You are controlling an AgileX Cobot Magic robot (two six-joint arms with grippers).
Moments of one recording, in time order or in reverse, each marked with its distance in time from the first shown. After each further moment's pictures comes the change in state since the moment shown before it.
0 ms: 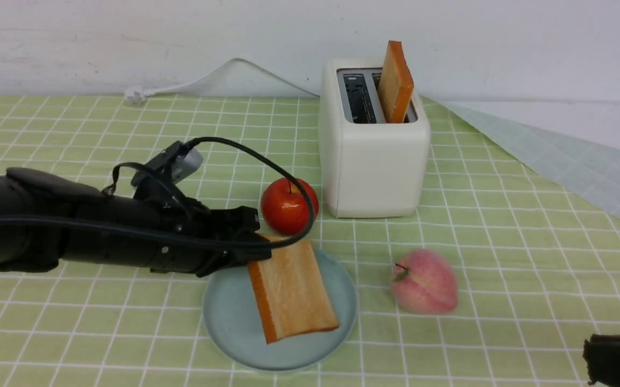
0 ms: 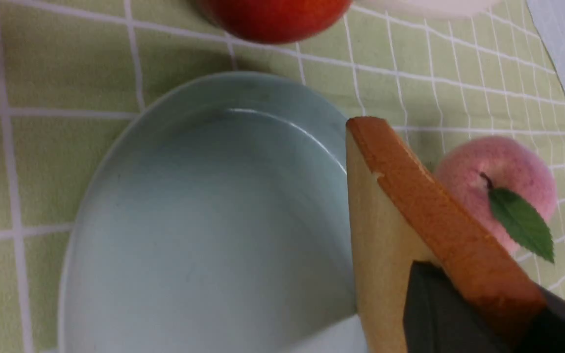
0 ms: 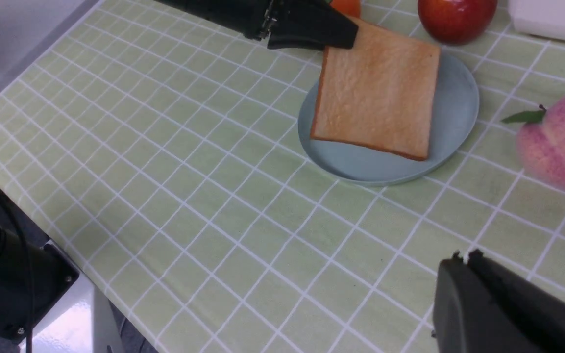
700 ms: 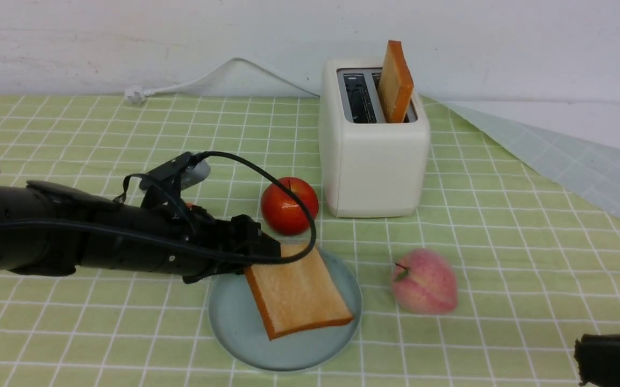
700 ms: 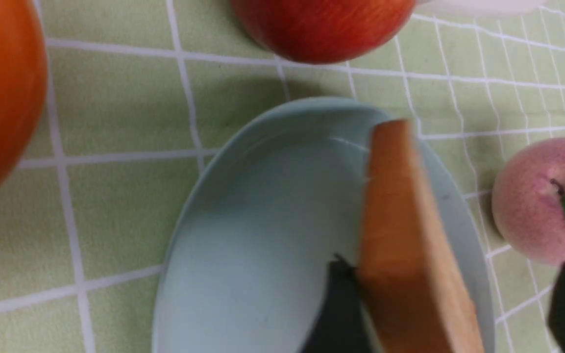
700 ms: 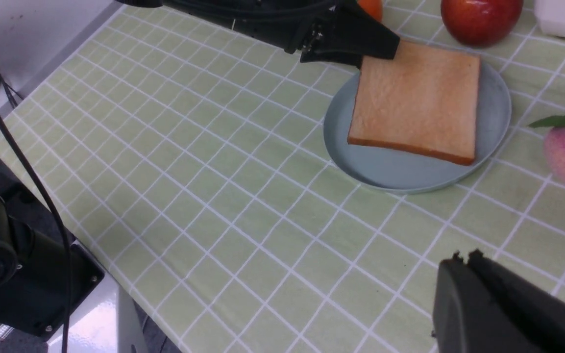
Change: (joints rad) right arm 0.000 0.009 0.000 0.054 0.021 -0.023; left arm 0.000 0.050 -0.005 -0.055 -0.054 0.167
